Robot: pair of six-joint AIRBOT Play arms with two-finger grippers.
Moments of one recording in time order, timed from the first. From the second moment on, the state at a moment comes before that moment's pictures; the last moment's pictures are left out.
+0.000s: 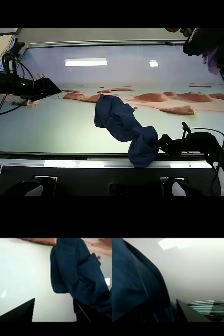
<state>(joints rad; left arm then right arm) 0.10 -1.17 1.48 1.19 -1.39 -1.72 -0.39 -1.03 0.41 2.20 -1.11 -1.74</state>
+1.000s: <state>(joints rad) -0.02 -1.40 0.98 0.79 -0.92 -1.34 -0.39 -0.80 0.38 2.29 -1.23 -1.75</state>
